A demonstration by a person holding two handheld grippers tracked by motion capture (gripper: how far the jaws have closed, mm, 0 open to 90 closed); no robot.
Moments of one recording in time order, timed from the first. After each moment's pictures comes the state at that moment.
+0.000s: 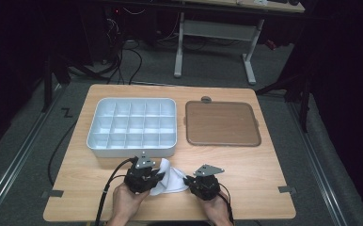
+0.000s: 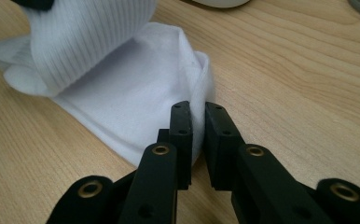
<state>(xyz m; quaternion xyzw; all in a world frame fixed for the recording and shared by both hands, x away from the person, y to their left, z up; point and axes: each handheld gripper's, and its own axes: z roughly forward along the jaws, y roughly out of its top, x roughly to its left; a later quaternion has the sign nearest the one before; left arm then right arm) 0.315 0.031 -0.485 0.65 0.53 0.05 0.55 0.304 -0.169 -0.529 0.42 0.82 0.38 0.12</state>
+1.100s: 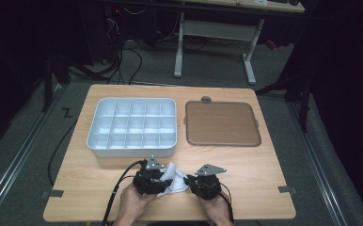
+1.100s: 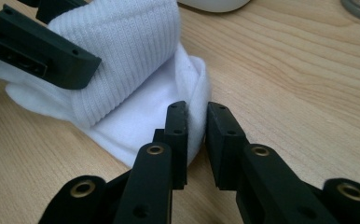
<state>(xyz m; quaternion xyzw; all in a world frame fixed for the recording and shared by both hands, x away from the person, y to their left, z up) 0.318 0.018 -0.507 0.65 0.53 0.01 0.54 0.305 -0.173 -0.528 0.42 0.81 0.39 0.12</state>
